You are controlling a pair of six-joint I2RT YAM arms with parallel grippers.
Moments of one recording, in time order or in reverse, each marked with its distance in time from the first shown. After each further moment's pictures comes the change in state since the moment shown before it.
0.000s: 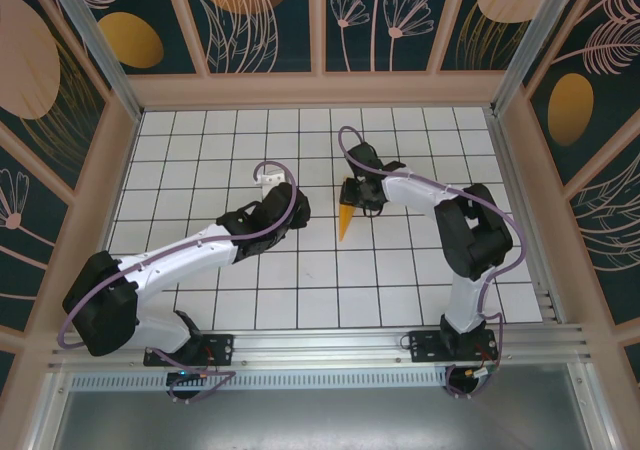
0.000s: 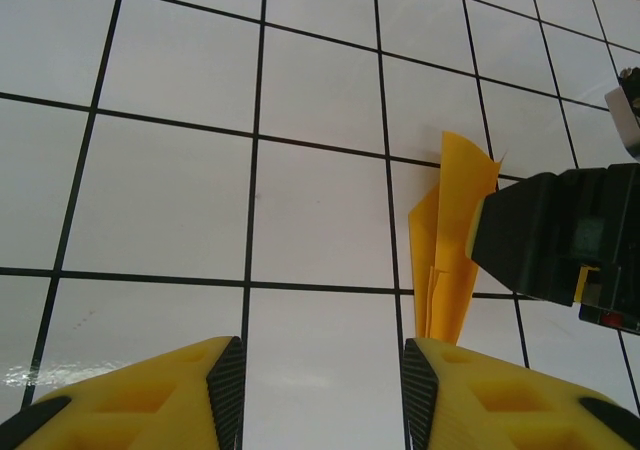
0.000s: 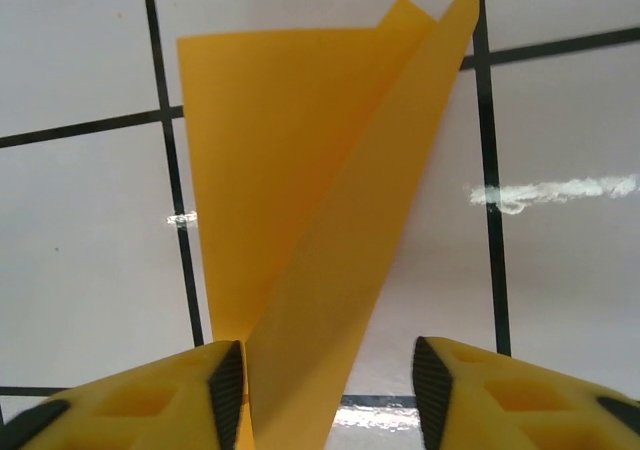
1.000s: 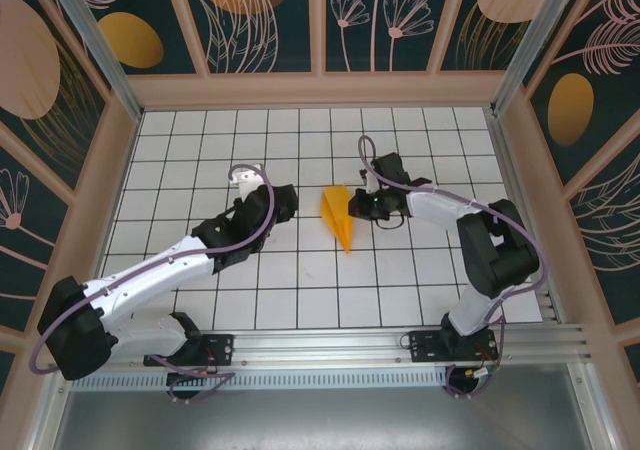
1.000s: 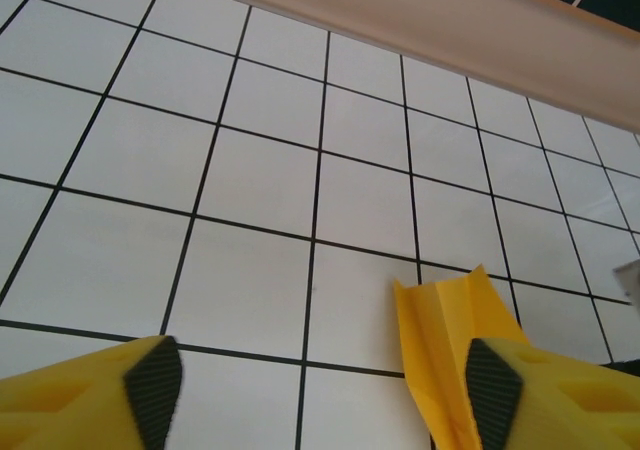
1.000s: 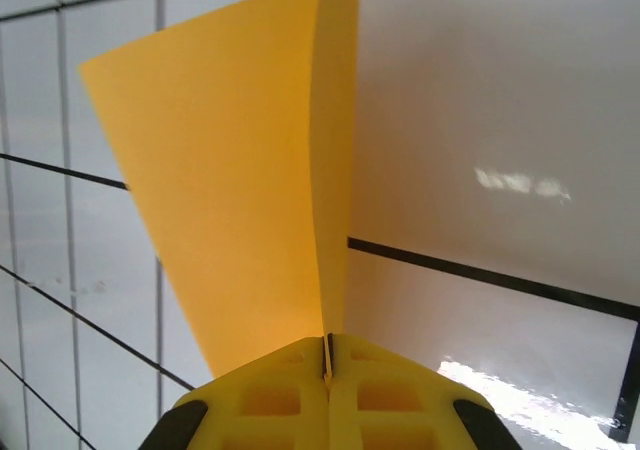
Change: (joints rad) left arm 0.000 -0.177 -0.045 -0.005 -0.197 0.037; right arm -0.107 -0.163 -0.270 0.209 -0.452 -0.145
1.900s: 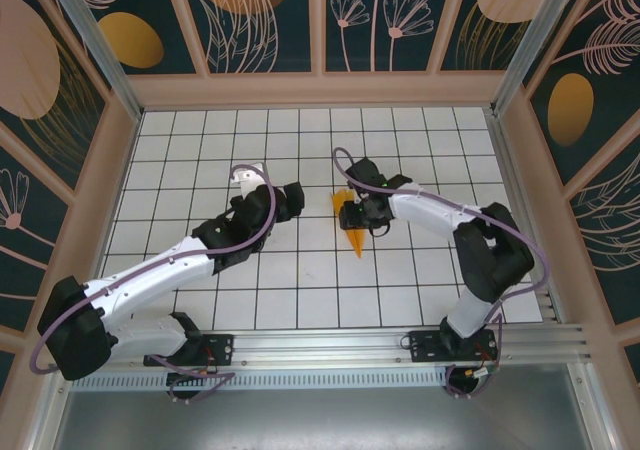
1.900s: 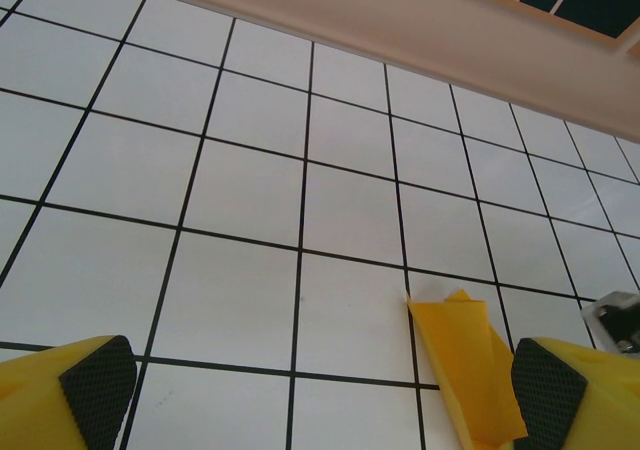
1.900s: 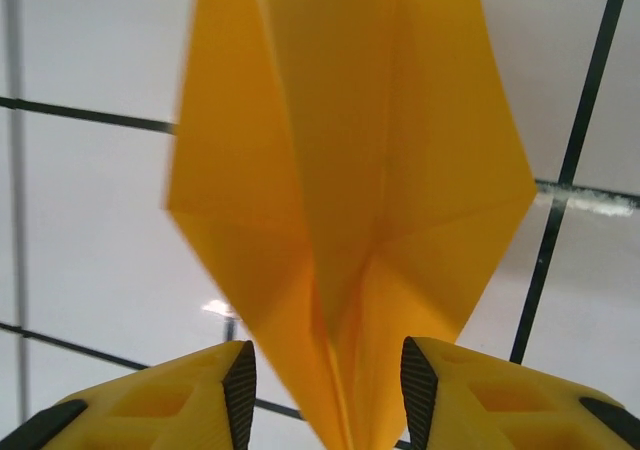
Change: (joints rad) left arm 0.000 0.000 -0.011 0.051 0.007 0.037; right arm 0.179 0.000 0.128 -0.315 0.349 -0.028
